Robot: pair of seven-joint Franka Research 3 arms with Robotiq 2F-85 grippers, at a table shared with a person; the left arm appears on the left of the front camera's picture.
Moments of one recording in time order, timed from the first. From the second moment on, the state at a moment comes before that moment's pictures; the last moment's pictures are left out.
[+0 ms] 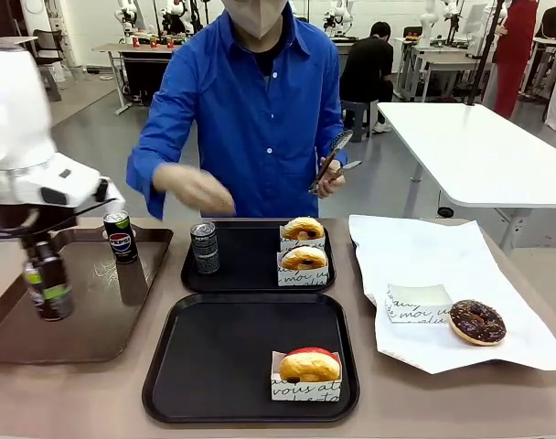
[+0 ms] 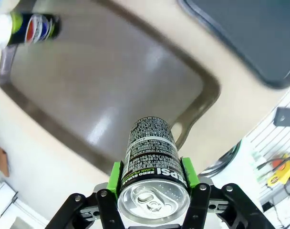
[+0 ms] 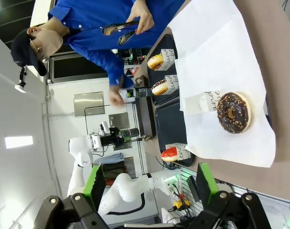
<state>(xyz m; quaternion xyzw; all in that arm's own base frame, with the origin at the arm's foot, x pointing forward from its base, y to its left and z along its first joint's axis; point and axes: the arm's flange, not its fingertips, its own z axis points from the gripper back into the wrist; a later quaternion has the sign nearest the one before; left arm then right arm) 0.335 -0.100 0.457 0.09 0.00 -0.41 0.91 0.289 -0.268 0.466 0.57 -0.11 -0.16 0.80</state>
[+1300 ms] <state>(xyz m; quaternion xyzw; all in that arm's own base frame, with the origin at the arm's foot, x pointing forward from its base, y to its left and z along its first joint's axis) 0.313 -0.154 0.483 0.08 -0.09 -0.45 0.88 0.289 -0.268 0.466 0.57 -0.11 -0.16 0.80</state>
